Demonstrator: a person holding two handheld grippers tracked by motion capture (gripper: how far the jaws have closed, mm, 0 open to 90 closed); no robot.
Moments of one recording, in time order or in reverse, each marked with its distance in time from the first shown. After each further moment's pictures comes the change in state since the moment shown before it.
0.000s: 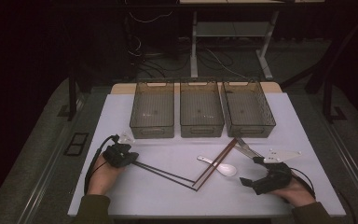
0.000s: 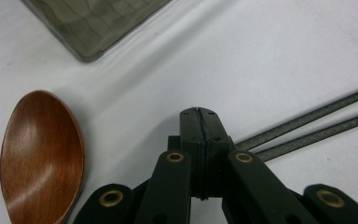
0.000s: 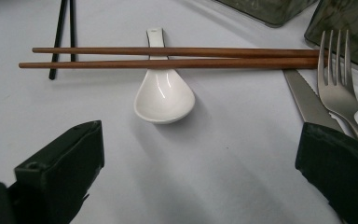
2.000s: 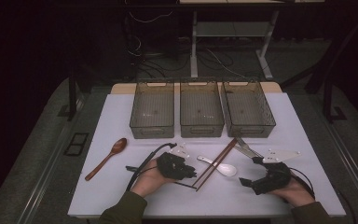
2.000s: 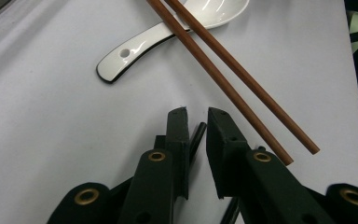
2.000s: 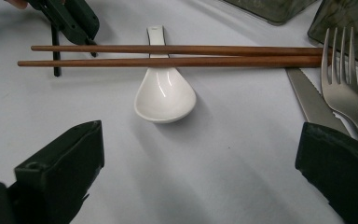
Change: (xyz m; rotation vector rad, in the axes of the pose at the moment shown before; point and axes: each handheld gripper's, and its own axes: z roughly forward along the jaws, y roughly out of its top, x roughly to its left) left arm -0.118 0.075 0.057 -0.121 -0.486 0.290; right arm 0.000 0.000 0.003 0.004 0.004 0.003
